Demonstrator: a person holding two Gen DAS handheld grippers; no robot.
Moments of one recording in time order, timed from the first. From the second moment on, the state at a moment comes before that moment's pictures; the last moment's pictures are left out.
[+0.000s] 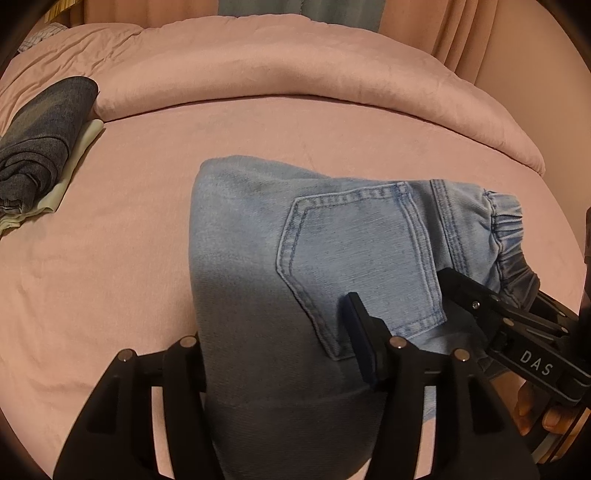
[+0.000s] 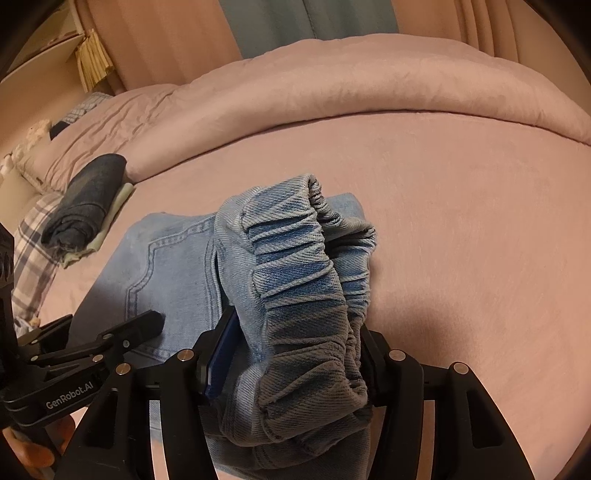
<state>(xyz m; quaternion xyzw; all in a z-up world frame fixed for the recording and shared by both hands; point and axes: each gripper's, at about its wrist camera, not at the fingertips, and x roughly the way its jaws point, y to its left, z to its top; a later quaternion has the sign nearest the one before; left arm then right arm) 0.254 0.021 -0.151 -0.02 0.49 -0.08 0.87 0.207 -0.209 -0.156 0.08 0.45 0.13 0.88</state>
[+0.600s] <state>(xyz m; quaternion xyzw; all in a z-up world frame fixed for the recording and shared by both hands) 0.253 0.022 -0.153 -0.01 0.50 -0.05 0.86 0.208 -0.219 -0.158 0.08 0.47 0.11 0.87</state>
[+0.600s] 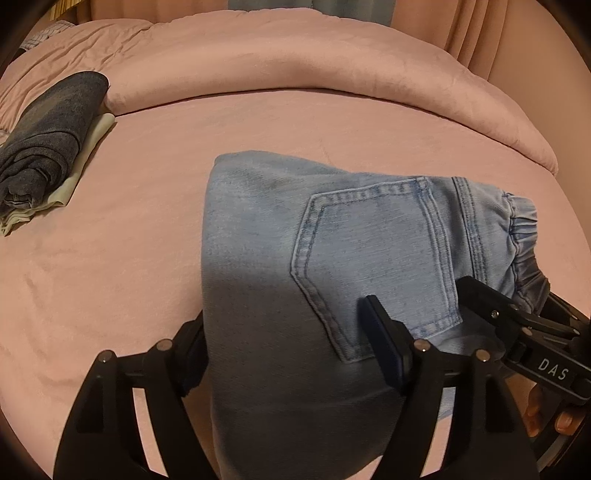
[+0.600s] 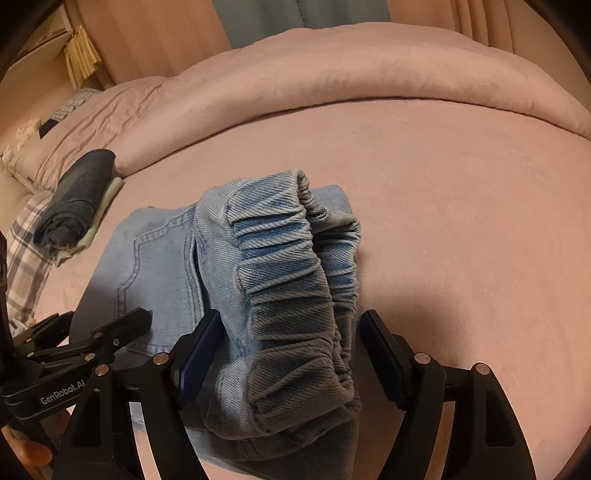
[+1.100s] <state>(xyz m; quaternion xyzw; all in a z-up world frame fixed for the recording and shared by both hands) 0.250 0.023 -0.153 -0.01 0.51 -0.04 0.86 0.206 -0.221 -0.157 0.08 0.48 0.10 0.87</state>
